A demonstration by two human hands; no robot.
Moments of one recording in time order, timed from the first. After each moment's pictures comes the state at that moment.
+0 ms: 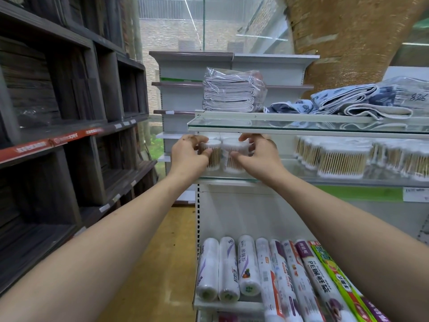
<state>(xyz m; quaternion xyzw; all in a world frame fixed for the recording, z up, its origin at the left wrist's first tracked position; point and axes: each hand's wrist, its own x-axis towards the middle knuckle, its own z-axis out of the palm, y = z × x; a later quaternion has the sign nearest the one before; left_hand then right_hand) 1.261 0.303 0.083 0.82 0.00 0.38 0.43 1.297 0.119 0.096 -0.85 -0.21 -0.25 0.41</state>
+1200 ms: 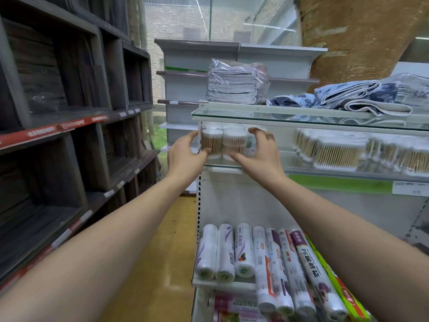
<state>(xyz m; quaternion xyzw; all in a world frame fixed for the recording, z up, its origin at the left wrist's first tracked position) 1.223 0.297 0.064 0.82 0.06 0.37 0.43 1.268 0.112 0.077 -0.85 -0.20 -0.29 0.39</state>
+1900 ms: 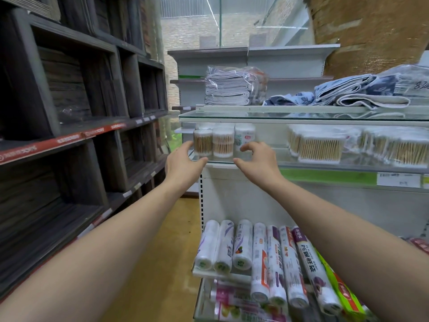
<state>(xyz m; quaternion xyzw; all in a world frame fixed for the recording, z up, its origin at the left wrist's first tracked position) 1.171 0.242 0.064 0.86 0.13 0.35 0.36 1.254 0.063 0.067 -0.88 -0.22 -0.22 0.36</state>
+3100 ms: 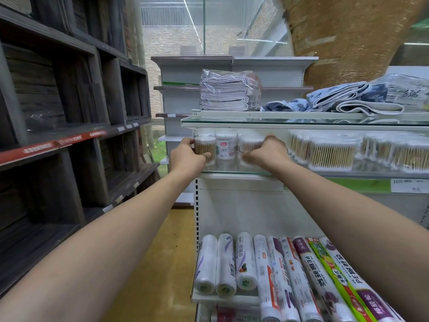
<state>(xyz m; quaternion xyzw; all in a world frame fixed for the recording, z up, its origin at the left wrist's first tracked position) 1.257 0.286 0.074 0.82 0.12 0.32 0.46 1.299 0.082 0.101 -0.91 -0.06 -0.19 0.36</state>
